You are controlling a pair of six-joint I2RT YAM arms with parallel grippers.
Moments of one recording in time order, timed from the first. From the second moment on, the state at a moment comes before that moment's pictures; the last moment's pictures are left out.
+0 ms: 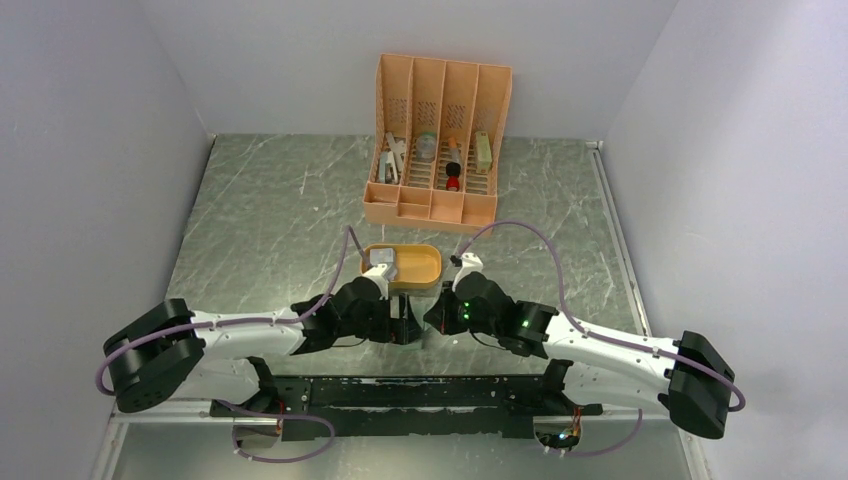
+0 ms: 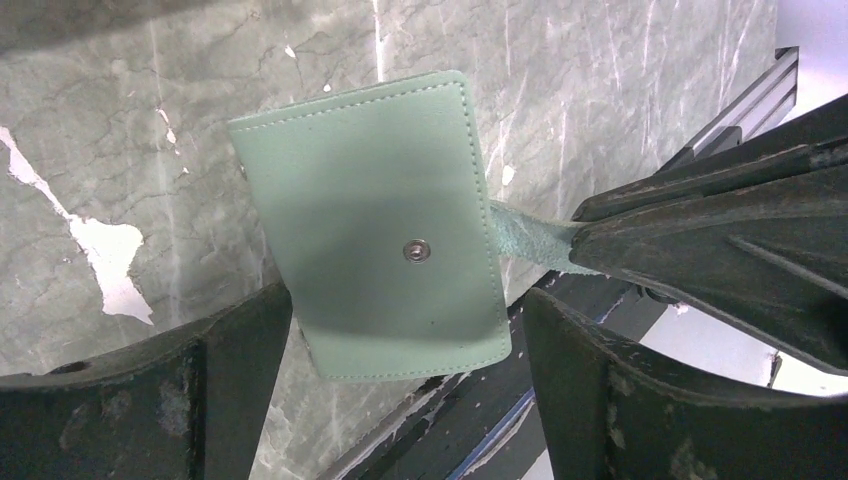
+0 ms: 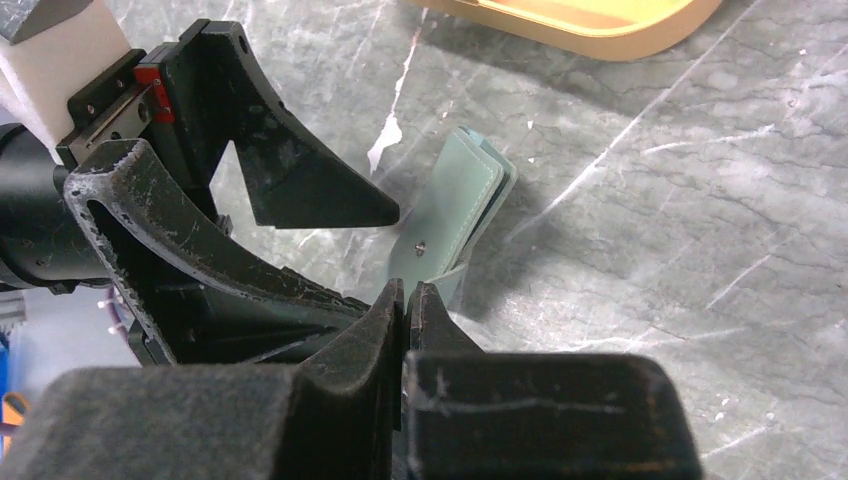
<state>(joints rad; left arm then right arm) -1.04 1.27 0.44 0.18 0.05 -0.87 1.04 1.00 0.51 -0.14 0.13 0.77</state>
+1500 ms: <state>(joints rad) -1.05 1.23 0.50 0.08 0.03 -0.78 1.04 0.99 0.53 -0.10 0.07 0.82</state>
